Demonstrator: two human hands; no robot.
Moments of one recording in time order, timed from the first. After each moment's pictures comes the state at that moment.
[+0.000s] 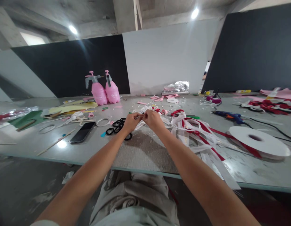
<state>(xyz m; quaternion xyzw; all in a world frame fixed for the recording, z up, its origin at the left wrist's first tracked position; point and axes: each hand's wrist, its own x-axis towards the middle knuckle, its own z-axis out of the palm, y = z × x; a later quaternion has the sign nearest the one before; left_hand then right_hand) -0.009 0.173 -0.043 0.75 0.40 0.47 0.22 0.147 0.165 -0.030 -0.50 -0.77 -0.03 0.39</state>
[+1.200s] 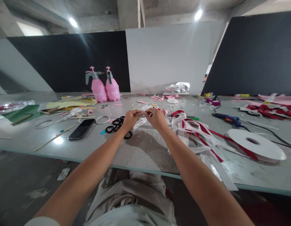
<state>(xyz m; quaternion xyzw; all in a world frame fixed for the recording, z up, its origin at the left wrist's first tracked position) -0.011 0.176 -0.041 0.70 0.37 0.53 0.29 0.158 0.162 -0.025 -0.45 -0.76 0.04 0.46</state>
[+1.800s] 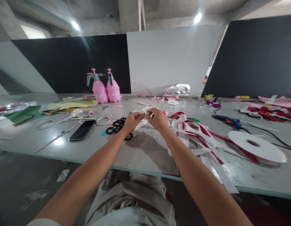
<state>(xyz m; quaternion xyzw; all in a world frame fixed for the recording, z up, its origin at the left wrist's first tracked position) -0.010 0.176 -0.046 0.73 0.35 0.52 0.27 0.159 0.159 -0.022 -0.45 -0.76 0.02 0.47</state>
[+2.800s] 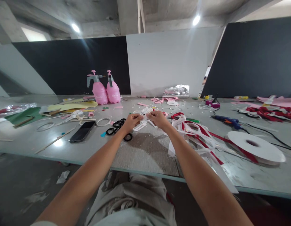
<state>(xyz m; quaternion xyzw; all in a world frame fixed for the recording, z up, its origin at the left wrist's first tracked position) -0.014 0.169 -0.037 0.69 0.35 0.47 0.42 0.172 0.170 -0.024 -0.39 -0.69 0.41 0.45</state>
